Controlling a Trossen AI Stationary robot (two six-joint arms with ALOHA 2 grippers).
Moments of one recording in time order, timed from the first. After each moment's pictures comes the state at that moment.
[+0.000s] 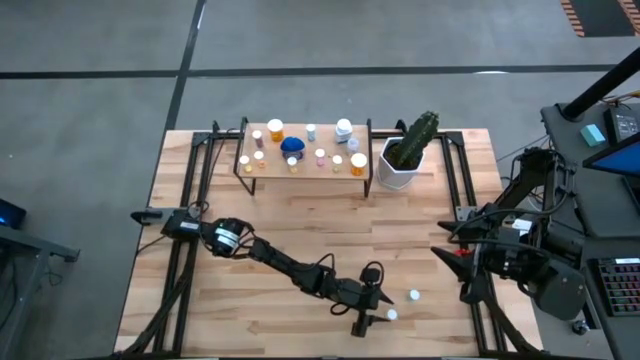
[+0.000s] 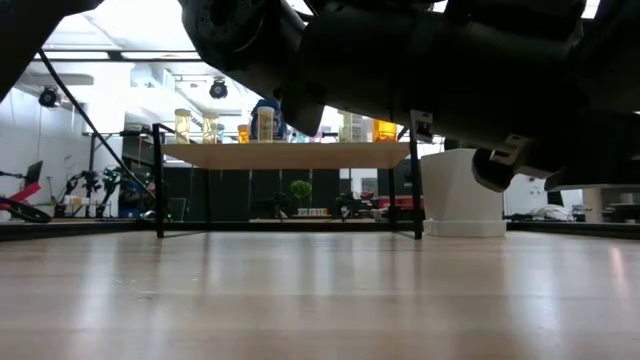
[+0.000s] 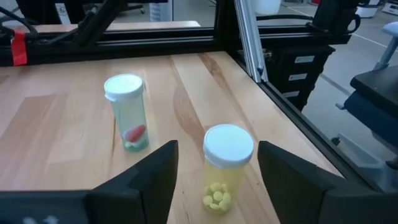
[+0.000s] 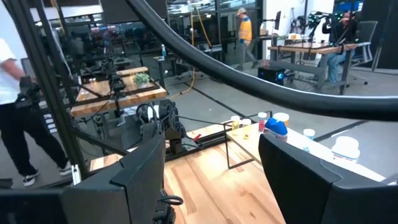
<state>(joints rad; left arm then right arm) -0.38 2.44 1.69 0.50 -0.05 -0.09 1.11 1.23 1.44 -0.73 1.45 0.64</state>
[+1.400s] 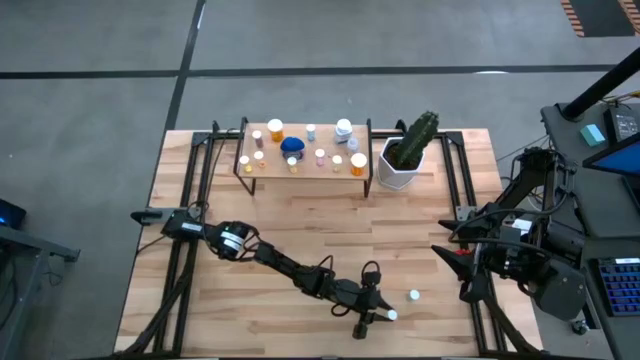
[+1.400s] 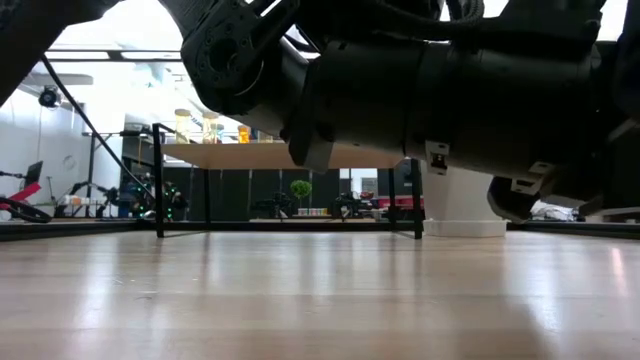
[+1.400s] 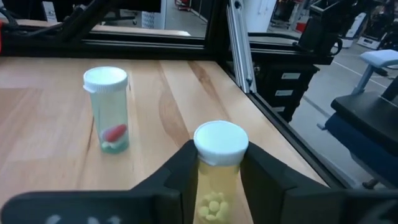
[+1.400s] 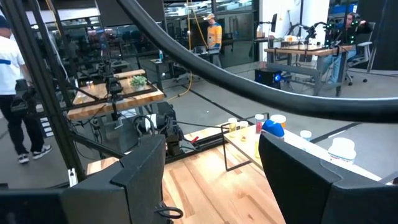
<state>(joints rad) -0.38 2.51 1.70 0.64 -0.02 -0.17 1.11 1.23 1.44 -0.72 1.47 0.64</state>
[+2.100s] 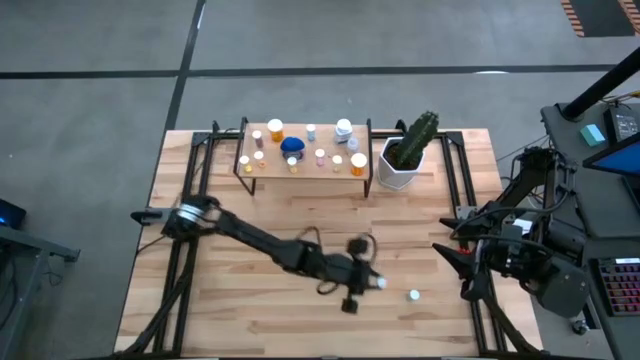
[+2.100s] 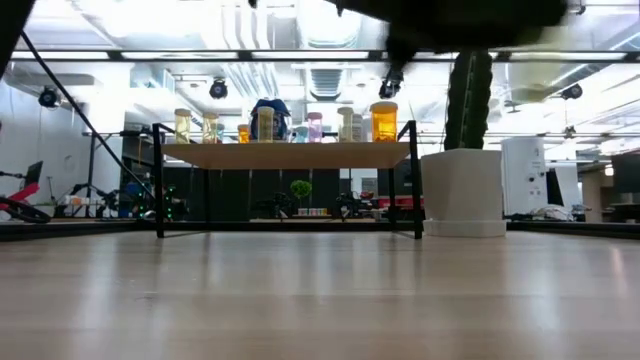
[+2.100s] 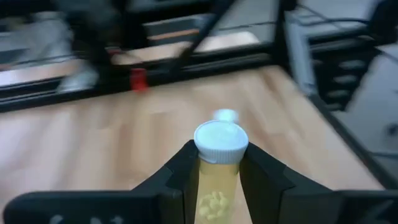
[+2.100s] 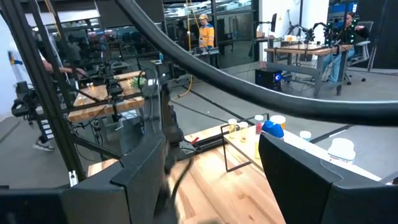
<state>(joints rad) -0.33 2.06 1.51 0.21 -0.17 0.01 1.11 1.23 1.44 -0.72 1.47 0.64</state>
